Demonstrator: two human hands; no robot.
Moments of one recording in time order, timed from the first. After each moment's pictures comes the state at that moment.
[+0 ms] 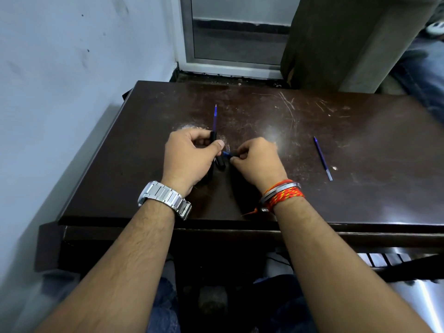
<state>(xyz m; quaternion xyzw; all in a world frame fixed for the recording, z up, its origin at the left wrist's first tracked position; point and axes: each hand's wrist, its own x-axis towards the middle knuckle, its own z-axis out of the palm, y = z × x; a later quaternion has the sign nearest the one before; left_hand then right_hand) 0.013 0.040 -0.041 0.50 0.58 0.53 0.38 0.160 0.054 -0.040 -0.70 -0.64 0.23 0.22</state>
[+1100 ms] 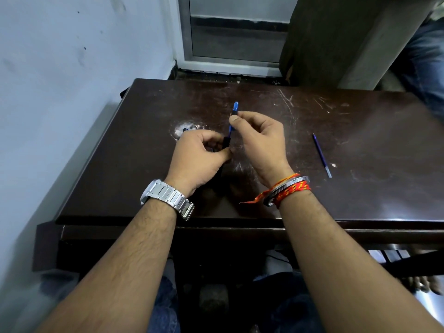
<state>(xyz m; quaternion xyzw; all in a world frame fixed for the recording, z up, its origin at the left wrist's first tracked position) 0.021 0.035 -0.040 0.58 0.55 0.46 0.38 0.152 0.051 -0.020 -0.50 -0.50 0.41 0.57</state>
